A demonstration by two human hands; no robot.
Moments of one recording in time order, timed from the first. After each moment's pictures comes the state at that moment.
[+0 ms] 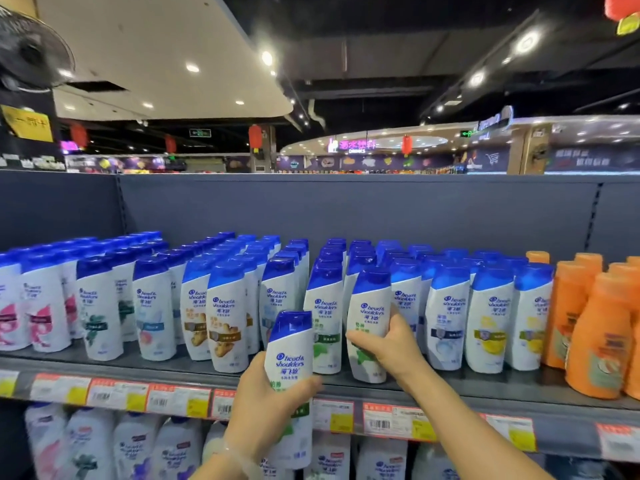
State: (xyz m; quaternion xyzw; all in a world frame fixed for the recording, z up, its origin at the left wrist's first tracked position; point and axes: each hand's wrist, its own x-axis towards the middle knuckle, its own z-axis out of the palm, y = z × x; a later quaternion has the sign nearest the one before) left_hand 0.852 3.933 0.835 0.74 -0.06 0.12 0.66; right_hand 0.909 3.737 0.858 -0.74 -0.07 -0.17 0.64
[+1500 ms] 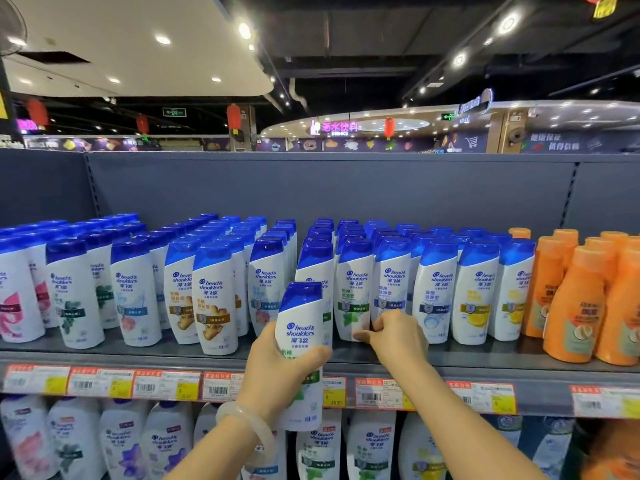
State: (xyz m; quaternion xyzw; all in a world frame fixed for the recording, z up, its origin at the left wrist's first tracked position) left_hand 0.863 3.917 0.839 0.74 -0.11 0.10 0.66; right_hand 0.898 3.733 0.847 -0.93 0.16 -0.18 0.26
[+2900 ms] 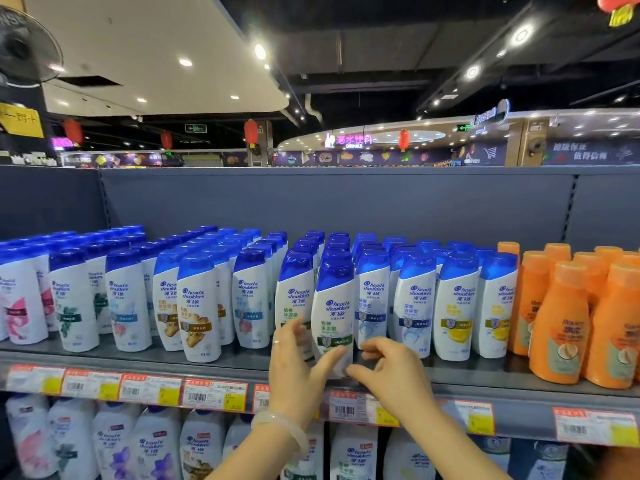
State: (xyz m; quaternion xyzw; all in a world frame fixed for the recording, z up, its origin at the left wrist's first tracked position) left_hand 0.869 3.846 0.826 0.77 -0.11 0.29 0.55; right_hand 0.854 3.701 0.832 -0.89 0.00 -0.23 0.39
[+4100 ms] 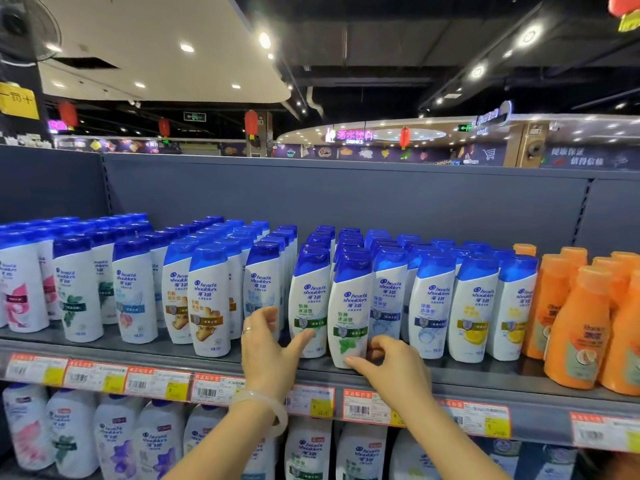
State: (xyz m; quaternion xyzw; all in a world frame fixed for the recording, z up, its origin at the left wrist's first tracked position) left_hand 0.899 3.893 0.831 0.79 -0.01 0.31 0.53; right_hand 0.873 3.718 0.827 -0.93 0.05 -0.21 0.31
